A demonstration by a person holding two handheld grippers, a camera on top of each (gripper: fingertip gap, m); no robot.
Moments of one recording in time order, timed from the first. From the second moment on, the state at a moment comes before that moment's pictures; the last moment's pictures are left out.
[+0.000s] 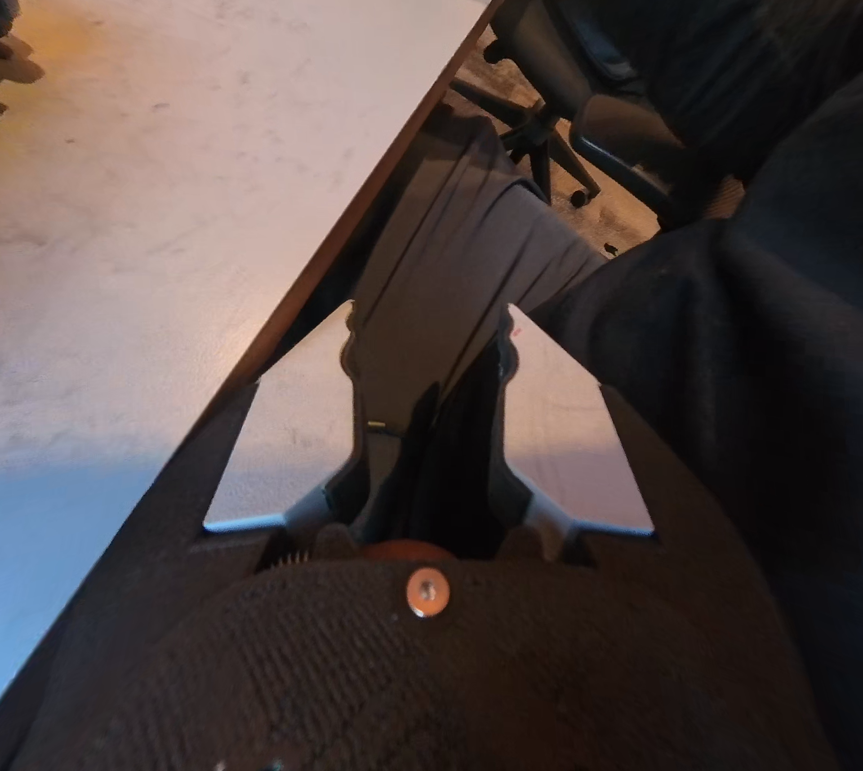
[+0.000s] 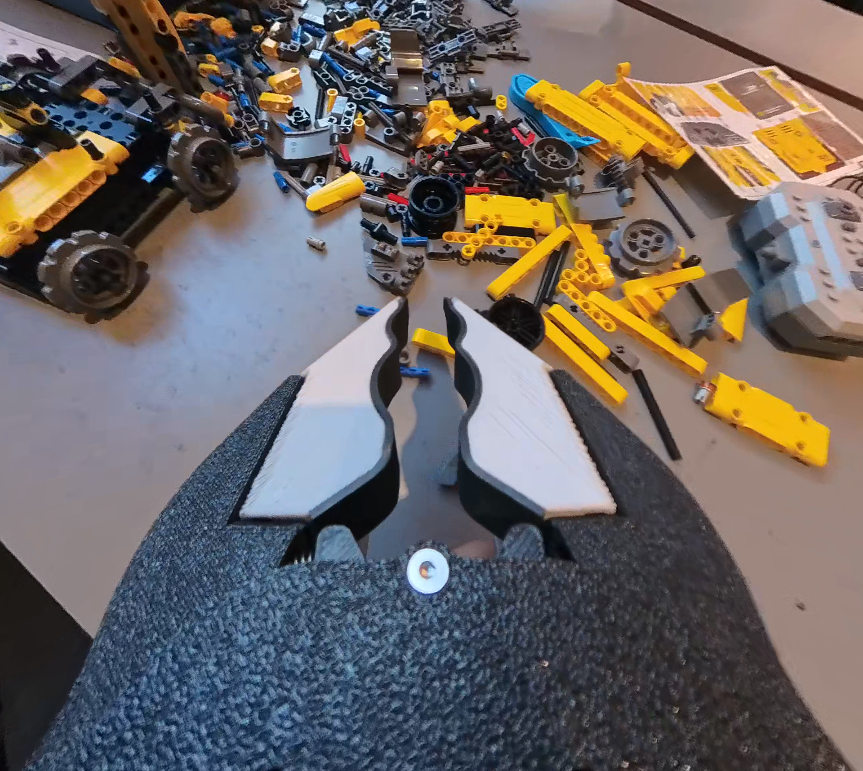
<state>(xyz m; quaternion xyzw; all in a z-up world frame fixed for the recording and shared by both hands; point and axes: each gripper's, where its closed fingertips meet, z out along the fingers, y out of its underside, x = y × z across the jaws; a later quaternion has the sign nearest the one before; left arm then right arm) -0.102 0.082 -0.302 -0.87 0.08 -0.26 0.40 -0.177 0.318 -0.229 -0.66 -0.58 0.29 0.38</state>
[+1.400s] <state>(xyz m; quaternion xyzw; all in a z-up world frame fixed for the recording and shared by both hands) -0.124 0.075 -0.278 -0.85 0.05 -0.27 0.45 -0.209 0.322 -0.236 -0.68 -0.58 0.27 0.36</state>
